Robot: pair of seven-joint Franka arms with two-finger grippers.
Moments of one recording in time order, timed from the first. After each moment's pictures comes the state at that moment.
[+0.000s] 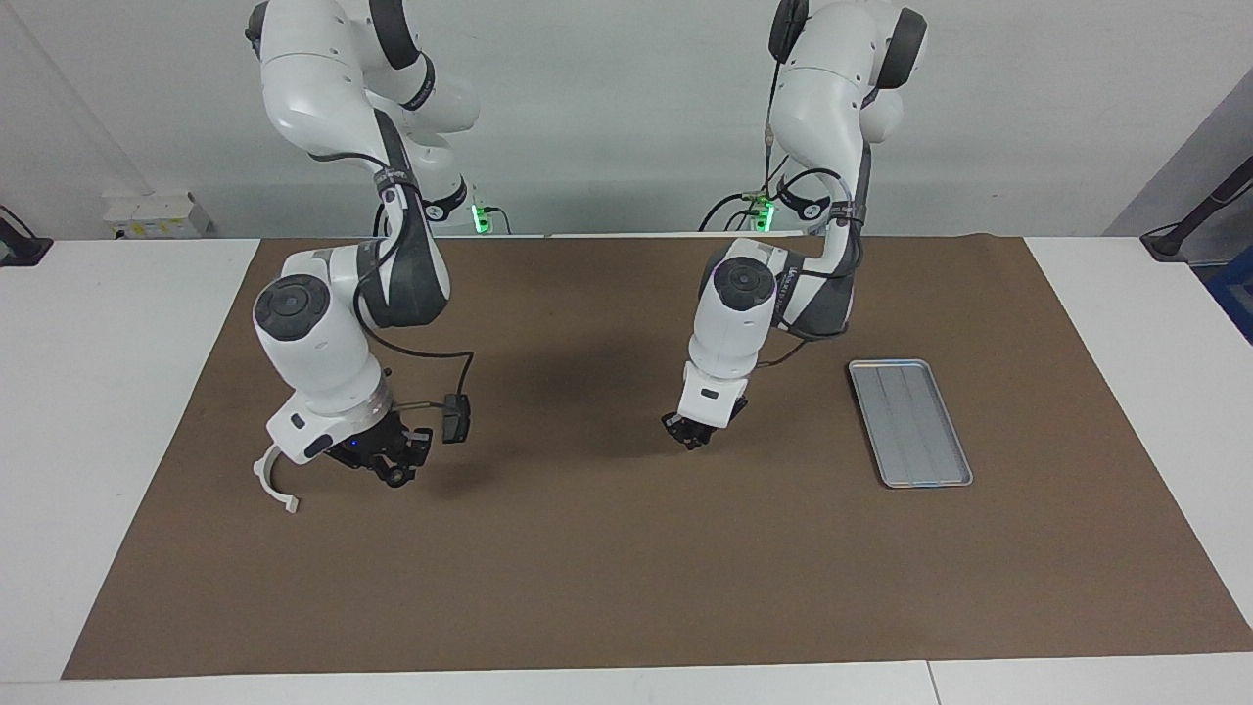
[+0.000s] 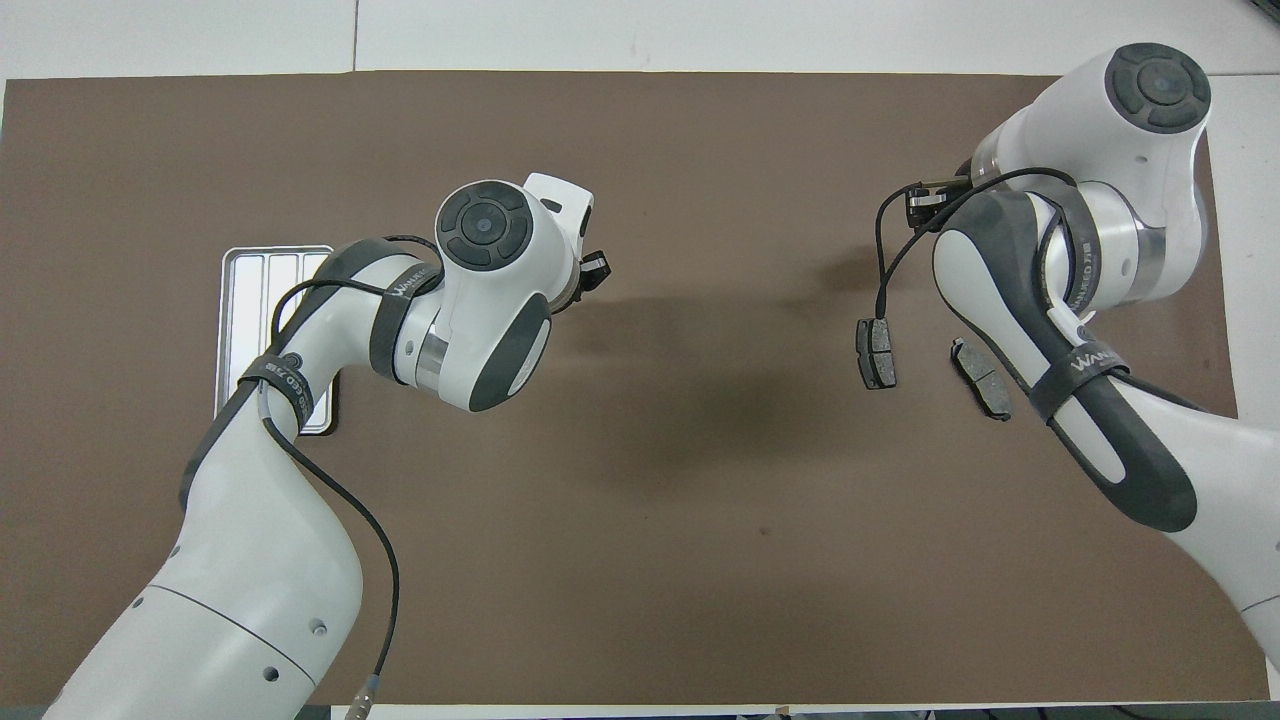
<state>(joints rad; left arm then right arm) -0.55 0.50 0.00 -1.66 -0.03 2.25 -0.86 -0.08 0.48 0.17 -1.60 -0.10 2.14 0.12</state>
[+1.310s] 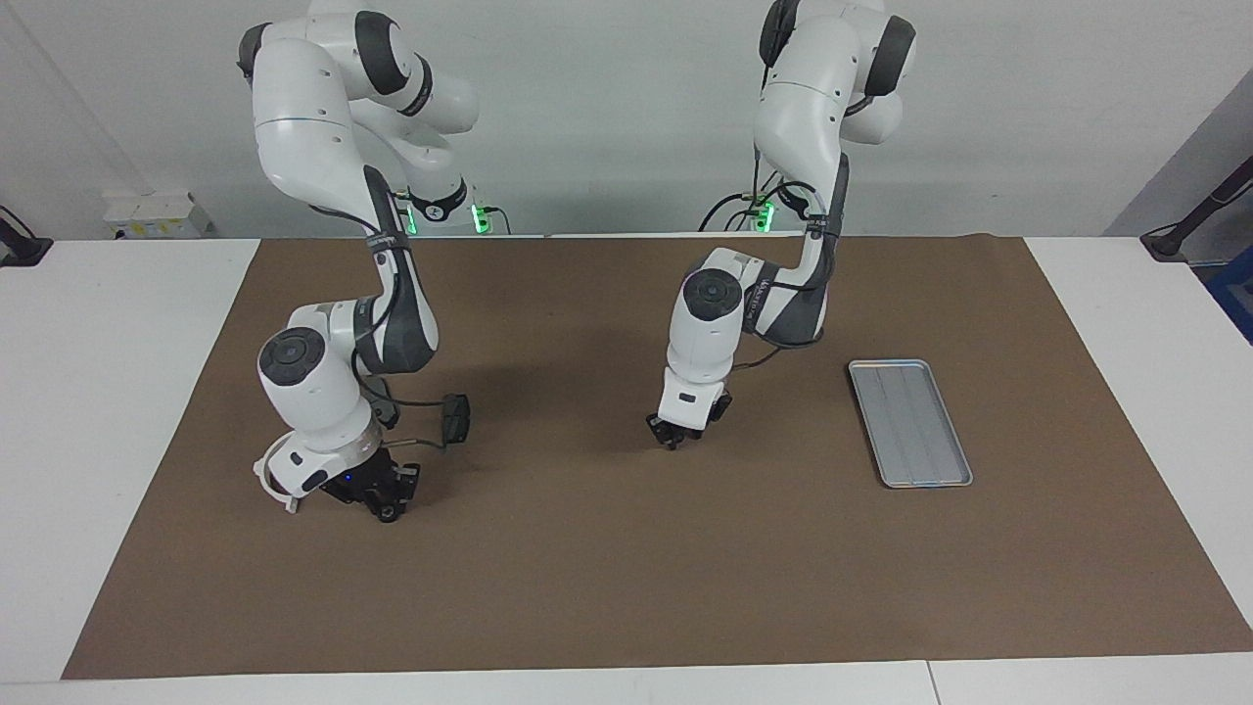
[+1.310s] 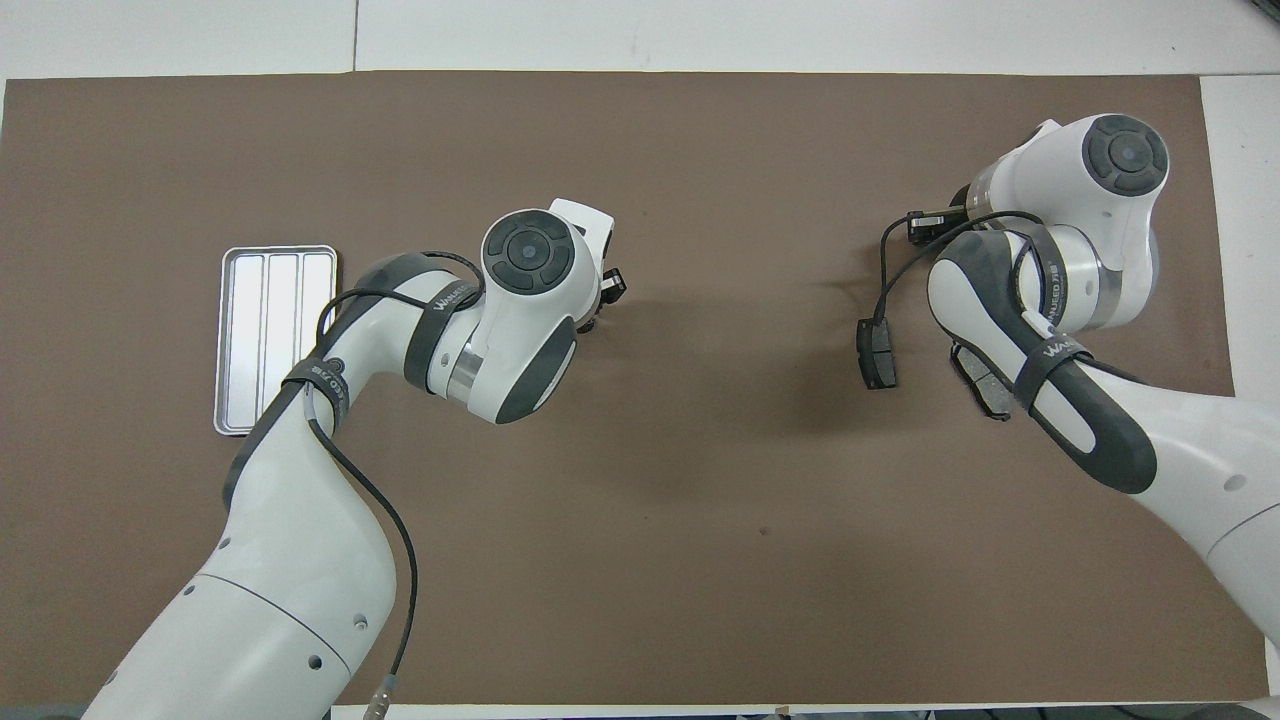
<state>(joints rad) -0.58 0.53 0.04 -1.65 0.02 2.26 -0.93 -0.13 0.57 0.17 -1.68 -0.12 2.36 0.07</state>
